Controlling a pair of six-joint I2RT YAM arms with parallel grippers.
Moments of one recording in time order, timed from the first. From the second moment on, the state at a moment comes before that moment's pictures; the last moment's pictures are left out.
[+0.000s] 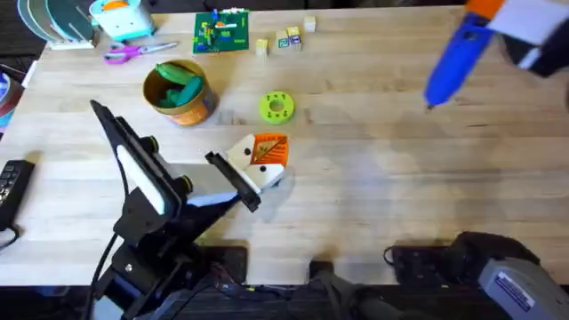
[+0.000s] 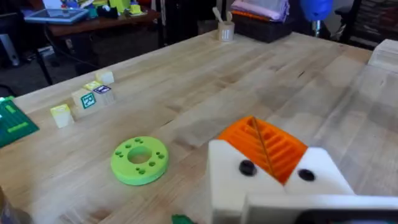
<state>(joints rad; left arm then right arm) -0.52 0.01 0.01 -0.06 0.29 0.00 -0.20 0.83 0.92 -0.38 -0.73 -0.12</state>
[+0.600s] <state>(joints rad) -0.52 0.01 0.01 -0.06 0.29 -0.02 0.63 1.08 0.76 0.62 -0.74 0.19</state>
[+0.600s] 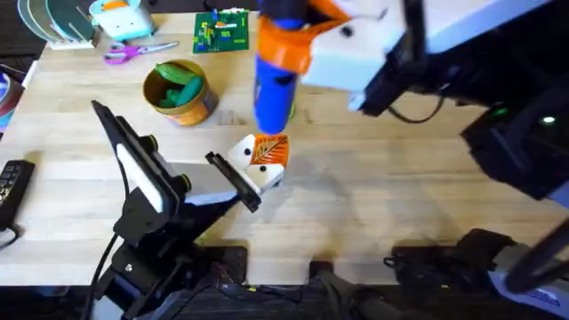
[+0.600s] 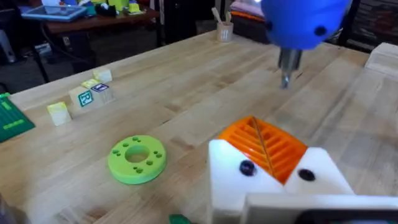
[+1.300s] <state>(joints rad) -0.52 0.01 0.01 -0.06 0.29 -0.02 0.77 1.23 0.76 0.77 -0.67 0.20</state>
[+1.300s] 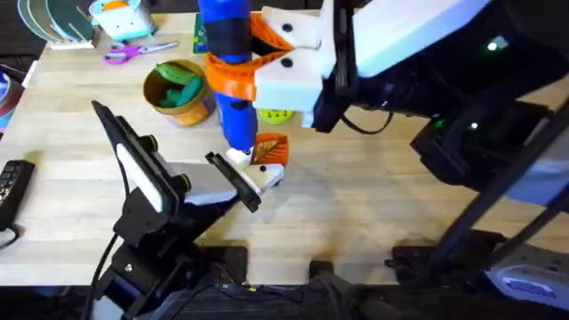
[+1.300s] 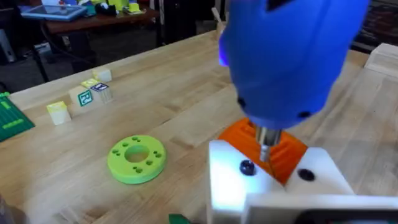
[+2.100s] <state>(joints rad) -0.52 0.01 0.01 -0.06 0.29 -0.02 0.77 1.24 0.76 0.73 -0.64 0.16</state>
